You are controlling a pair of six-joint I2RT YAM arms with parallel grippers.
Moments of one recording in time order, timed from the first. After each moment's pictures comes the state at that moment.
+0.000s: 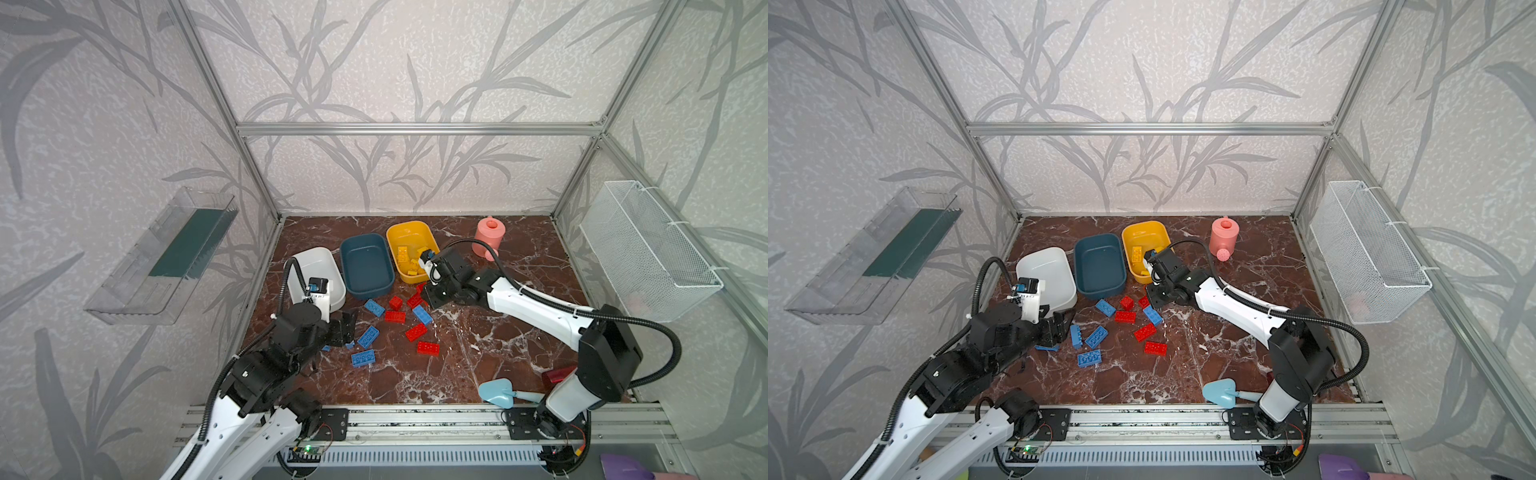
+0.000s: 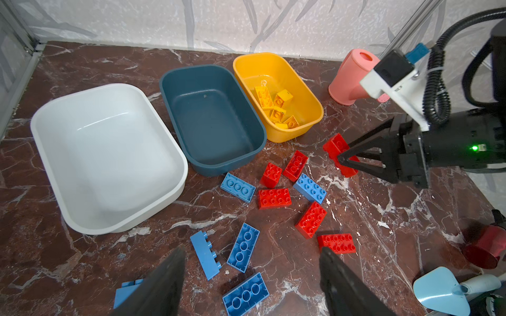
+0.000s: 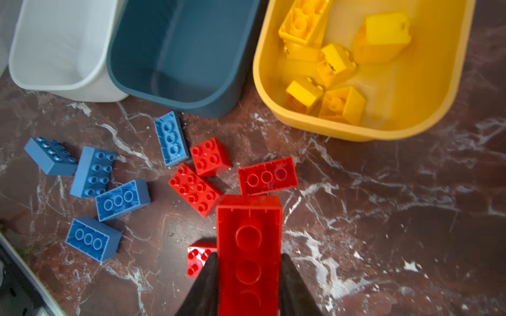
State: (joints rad) left arm -0.58 0.53 0.81 -0.82 -0.18 -0.37; right arm 0.76 1.65 1.25 -0.53 -0.07 0.26
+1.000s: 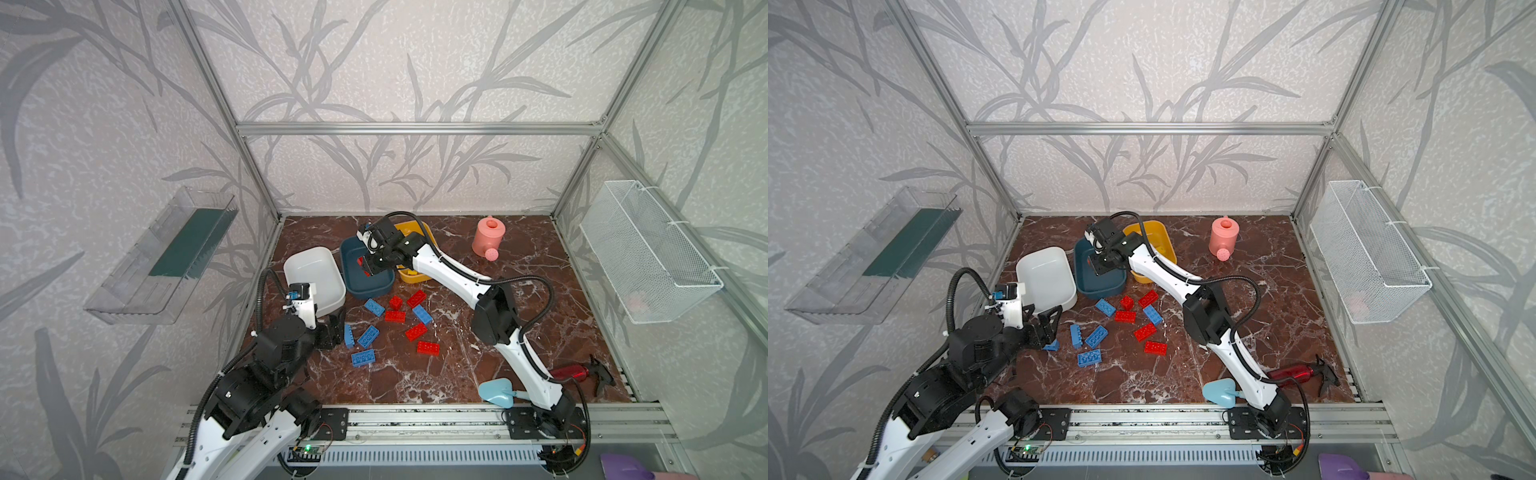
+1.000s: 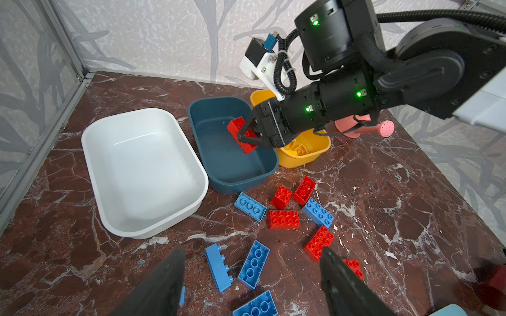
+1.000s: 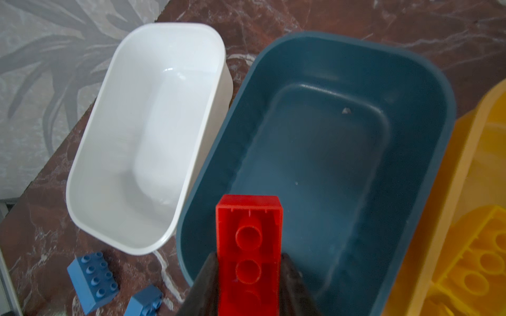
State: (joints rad) left arm -0.58 0.43 0.80 -0.82 -0.27 -0.40; right arm 0.82 2.49 2.46 -0.81 -0.15 0.23
